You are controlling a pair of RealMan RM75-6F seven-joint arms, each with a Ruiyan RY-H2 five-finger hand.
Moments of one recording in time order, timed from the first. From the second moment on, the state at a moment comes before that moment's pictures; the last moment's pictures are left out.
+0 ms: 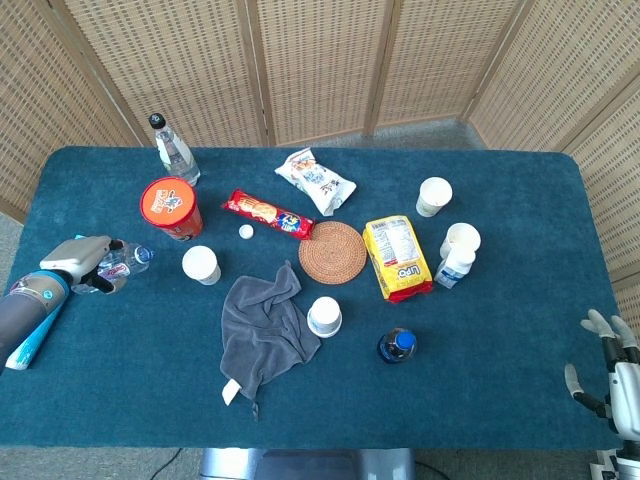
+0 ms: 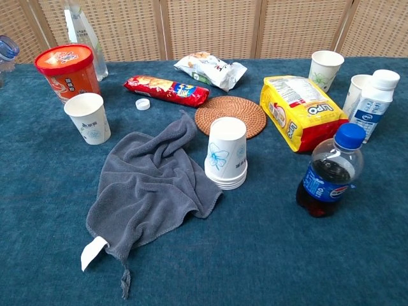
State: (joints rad) left arm -1.00 -0.80 0.09 -1.71 0.59 0.44 0.09; right arm -0.06 -1.16 0.06 -1.56 -1.51 1.61 0.25
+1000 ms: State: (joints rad) left arm -1.11 -0.82 0.19 -1.71 0.51 0.45 0.16; right arm -0.07 -1.16 0.06 -1.55 -1.51 1.61 0.25
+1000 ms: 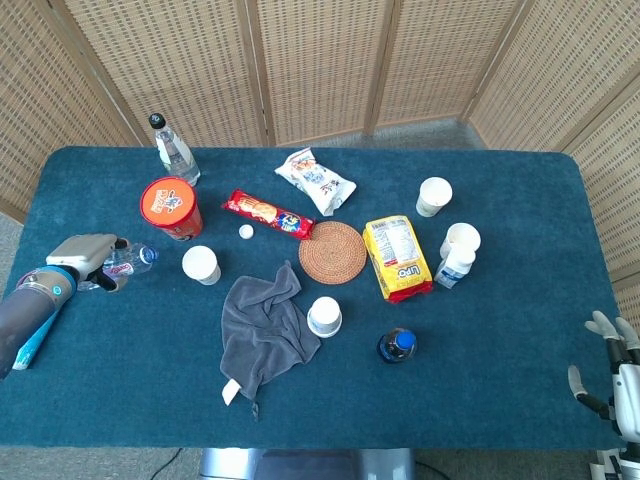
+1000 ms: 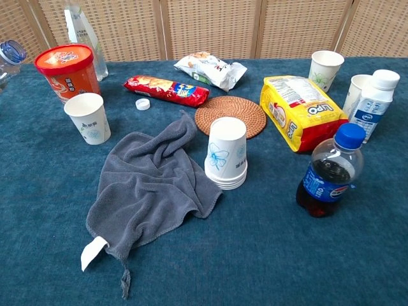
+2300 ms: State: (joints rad) left arm -1.38 -0.94 0.39 -1.65 0.26 0.47 0.31; right arm -0.10 -1.18 0.06 -1.52 -1.51 1.64 0.29
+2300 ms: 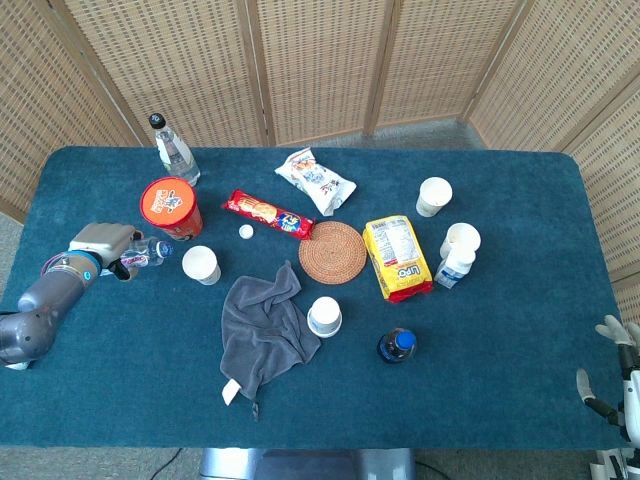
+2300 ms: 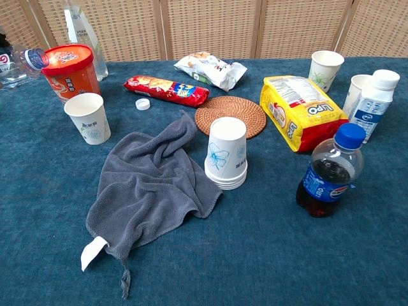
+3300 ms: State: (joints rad) left arm -1.56 -1.03 0.56 -1.64 0.12 0.49 0.39; right arm -0.11 -1.20 0.07 -1.49 -1.50 1.65 0.32
